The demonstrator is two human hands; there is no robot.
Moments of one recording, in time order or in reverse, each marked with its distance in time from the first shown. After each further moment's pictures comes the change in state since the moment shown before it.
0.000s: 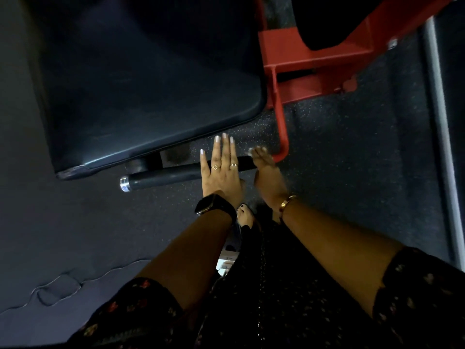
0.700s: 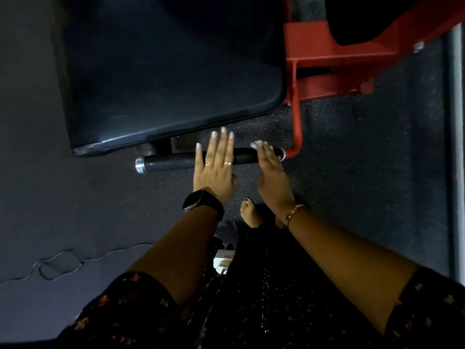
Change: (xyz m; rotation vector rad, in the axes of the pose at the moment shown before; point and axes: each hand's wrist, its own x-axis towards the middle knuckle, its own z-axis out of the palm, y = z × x) left_hand -0.018 -0.043 0.021 0.004 0.257 0.023; right_hand -0.023 -0.014 0.012 0.003 0.082 -0.128
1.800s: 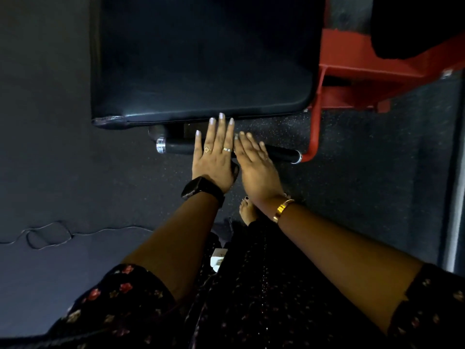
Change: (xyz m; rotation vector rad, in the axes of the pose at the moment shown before) left_hand -0.006 -0.033 -0.002 -0.097 -0.048 -0.144; right_hand 0.005 -0.068 0.021 -0.327 -0.033 -0.393
